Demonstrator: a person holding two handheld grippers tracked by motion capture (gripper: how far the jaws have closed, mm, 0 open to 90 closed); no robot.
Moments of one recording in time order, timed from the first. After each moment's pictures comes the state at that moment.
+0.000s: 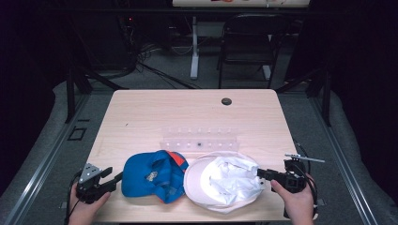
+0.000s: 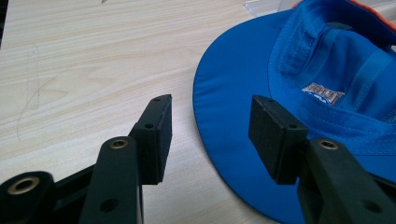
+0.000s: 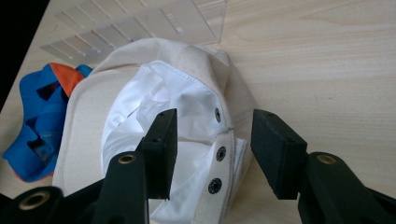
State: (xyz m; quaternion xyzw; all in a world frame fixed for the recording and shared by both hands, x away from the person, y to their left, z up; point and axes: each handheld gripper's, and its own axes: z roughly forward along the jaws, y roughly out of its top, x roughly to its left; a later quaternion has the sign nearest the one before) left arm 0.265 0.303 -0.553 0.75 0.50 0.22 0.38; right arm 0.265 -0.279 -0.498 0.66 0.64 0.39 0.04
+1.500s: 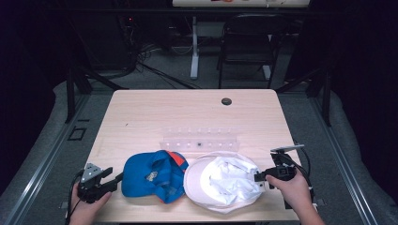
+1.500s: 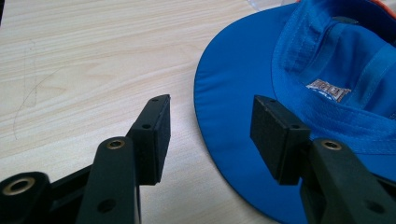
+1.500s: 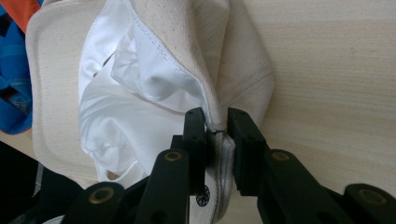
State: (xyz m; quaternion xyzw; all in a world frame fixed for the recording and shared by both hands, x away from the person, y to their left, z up) left arm 0.268 0.301 -0.557 0.75 0.50 0.22 0.38; right arm 0.307 -0.272 -0.514 0.66 0.70 0.26 -0.08
